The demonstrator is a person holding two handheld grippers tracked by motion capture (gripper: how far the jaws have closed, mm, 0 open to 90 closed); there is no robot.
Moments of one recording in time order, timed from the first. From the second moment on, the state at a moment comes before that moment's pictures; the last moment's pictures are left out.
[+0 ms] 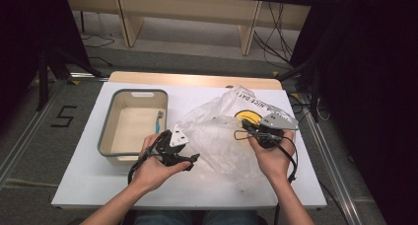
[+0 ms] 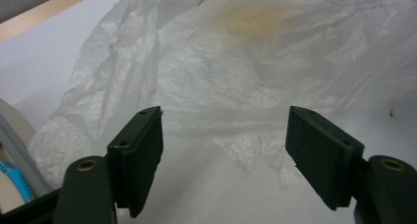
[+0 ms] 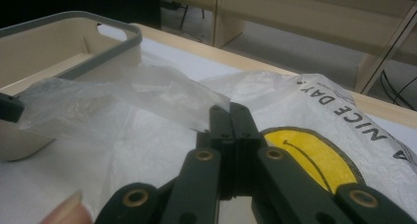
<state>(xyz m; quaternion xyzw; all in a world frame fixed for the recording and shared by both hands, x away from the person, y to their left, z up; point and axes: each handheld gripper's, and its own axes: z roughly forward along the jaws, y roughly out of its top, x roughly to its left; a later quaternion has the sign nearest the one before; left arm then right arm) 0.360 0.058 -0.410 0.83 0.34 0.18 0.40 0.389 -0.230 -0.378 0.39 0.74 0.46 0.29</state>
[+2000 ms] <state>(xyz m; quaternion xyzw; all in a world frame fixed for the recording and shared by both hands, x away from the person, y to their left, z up) 0.388 0.121 -0.387 0.78 0.42 0.22 0.40 0.387 -0.232 -0.382 0.40 0.74 0.46 0.28</state>
